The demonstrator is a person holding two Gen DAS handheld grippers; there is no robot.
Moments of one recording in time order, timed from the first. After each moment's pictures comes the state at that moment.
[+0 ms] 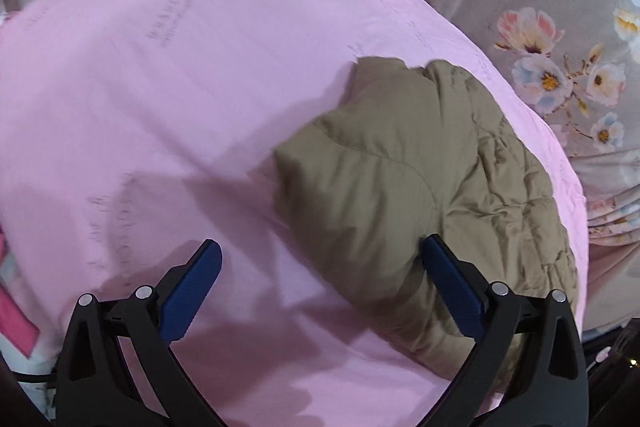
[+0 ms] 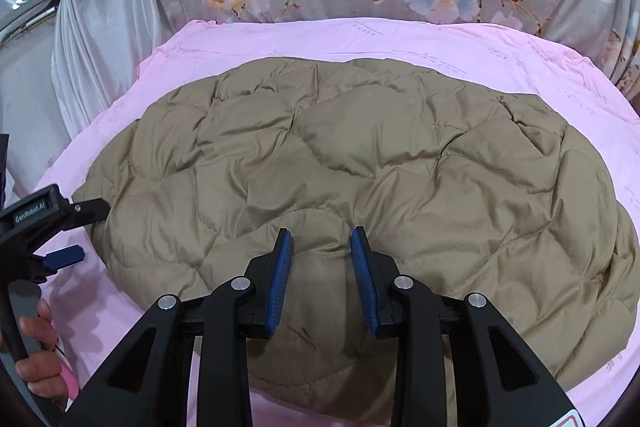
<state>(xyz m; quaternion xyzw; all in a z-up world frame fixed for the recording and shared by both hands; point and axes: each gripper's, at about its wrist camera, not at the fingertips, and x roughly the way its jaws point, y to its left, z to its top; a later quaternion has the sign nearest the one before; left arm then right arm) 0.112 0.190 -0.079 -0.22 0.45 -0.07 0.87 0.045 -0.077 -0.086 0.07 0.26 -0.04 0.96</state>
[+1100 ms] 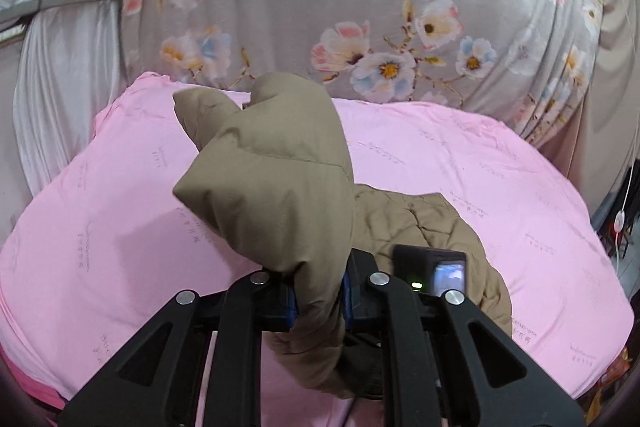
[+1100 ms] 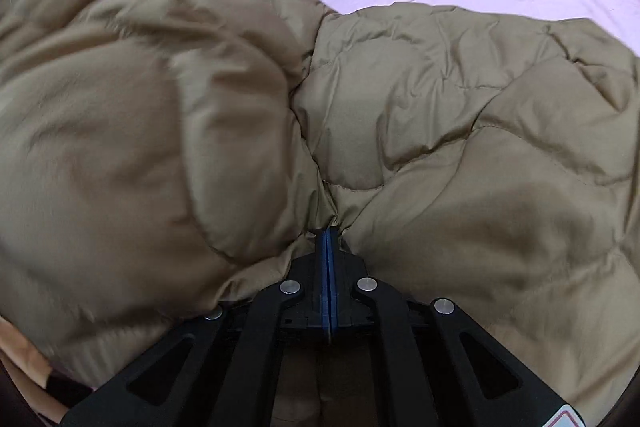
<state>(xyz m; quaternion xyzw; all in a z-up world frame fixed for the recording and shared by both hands) 0.031 0.030 0.077 0.02 0.26 -0.21 0.94 0.106 -0.084 -0.089 0.23 0.31 0.11 0.92</state>
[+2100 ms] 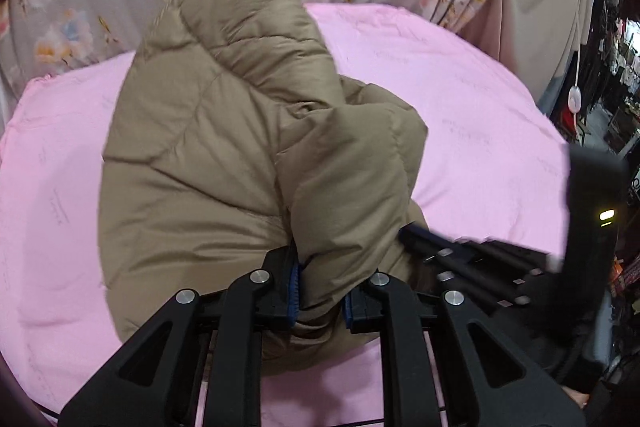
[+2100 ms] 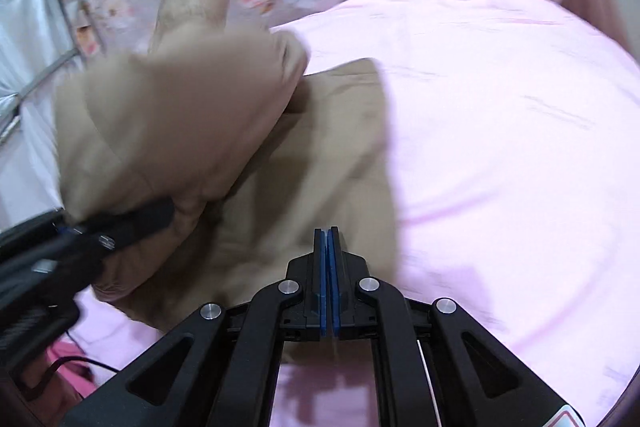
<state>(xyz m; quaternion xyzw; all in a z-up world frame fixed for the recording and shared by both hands) -0.010 -0.132 0.000 0.15 0.36 -0.34 0.86 -0.079 -0.235 -0.106 0.22 0.25 -0.10 0.94</state>
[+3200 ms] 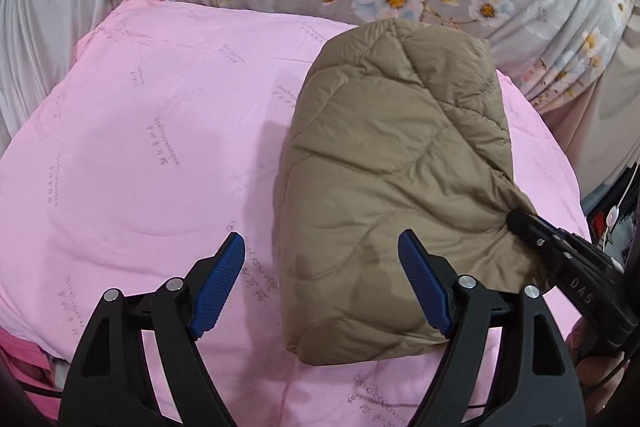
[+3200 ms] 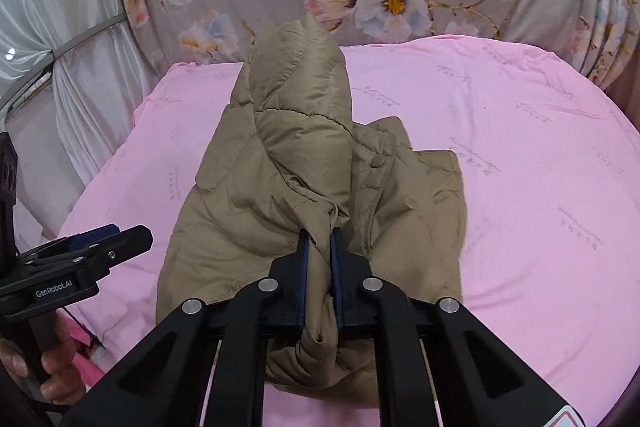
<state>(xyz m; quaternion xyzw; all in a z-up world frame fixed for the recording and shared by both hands) 0.053 0.009 0.049 0.01 0.40 -0.21 0.89 -0.029 -0.194 -0.004 0.13 0.25 -0.05 0.96</state>
